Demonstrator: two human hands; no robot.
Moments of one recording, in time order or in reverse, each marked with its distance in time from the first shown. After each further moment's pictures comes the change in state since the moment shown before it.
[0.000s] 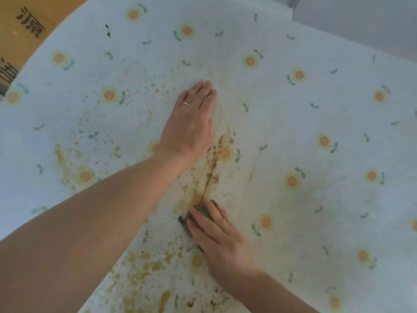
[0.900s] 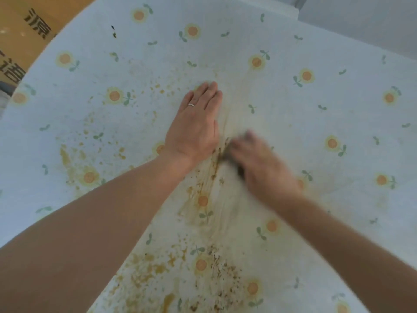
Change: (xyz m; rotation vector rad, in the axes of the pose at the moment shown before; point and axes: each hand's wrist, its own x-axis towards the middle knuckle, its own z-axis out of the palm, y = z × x) left_hand 0.002 0.001 0.000 -0.031 0.020 -0.006; right_hand 0.101 0.092 -0.076 -0.199 -0.023 -0.032
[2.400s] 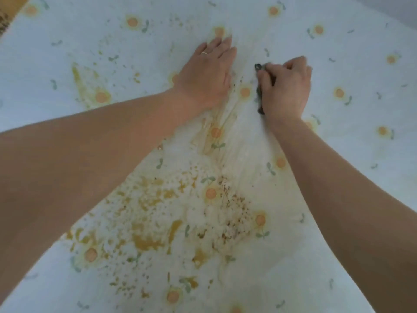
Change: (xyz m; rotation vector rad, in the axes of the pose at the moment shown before) left_hand -0.044 -0.005 0.000 0.031 -0.018 0.070; right_hand 0.023 0.001 0.015 -0.201 0.479 0.601
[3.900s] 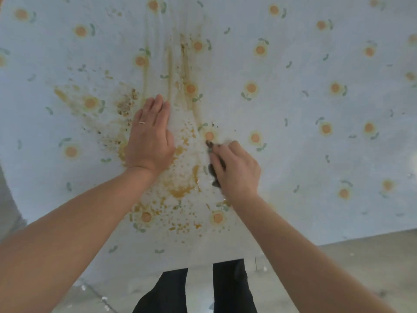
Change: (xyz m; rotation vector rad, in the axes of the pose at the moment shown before) left_hand -0.209 -0.017 0.000 0.015 -0.038 0.081; right_hand -0.308 -0.083 -0.057 0.128 -0.062 0.261
